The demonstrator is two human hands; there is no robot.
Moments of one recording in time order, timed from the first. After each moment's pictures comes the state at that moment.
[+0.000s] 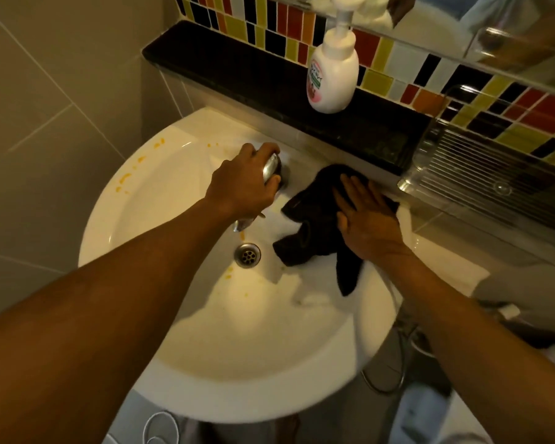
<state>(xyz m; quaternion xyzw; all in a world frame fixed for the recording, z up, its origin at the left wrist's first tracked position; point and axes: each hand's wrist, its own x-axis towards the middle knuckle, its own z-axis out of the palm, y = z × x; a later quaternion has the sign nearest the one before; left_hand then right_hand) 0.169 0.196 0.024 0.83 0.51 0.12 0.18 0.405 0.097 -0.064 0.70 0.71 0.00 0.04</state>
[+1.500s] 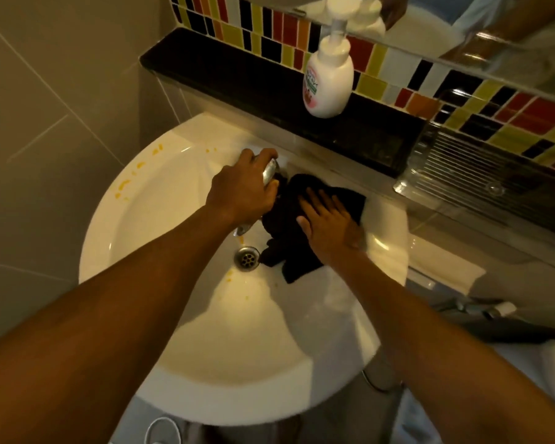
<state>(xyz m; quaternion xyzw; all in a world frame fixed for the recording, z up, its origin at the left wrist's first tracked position) 0.167 0.195 0.024 0.84 0.50 0.11 0.17 0.343 0.111 -0.078 0.71 0.70 -0.06 0.00</state>
